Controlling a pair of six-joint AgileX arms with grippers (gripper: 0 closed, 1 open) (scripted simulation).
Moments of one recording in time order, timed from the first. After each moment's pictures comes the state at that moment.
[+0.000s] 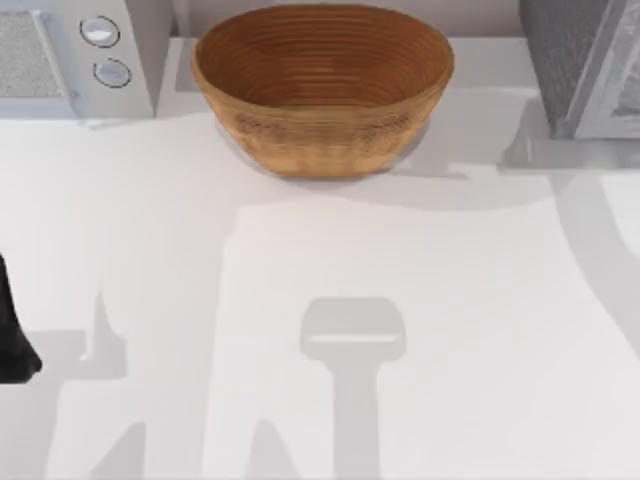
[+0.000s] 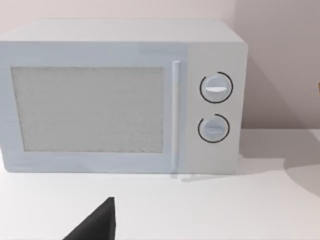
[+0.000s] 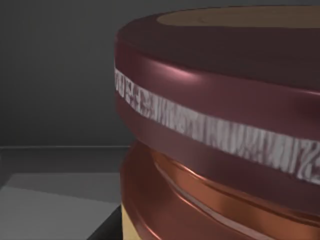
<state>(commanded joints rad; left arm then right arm) 0.00 0.00 0.00 0.00 0.00 0.00 0.28 1.15 1.80 -0.61 0.29 0.02</state>
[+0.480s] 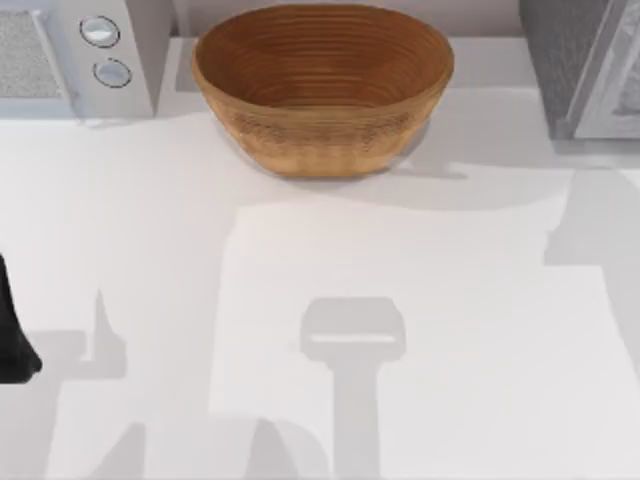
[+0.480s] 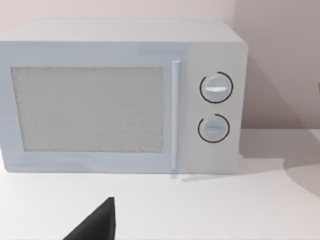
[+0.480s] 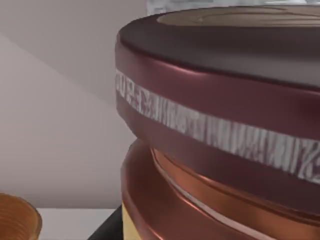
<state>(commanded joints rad) 0.00 0.00 0.00 0.00 0.00 0.00 0.15 0.64 0.92 -0.34 0.17 0.01</state>
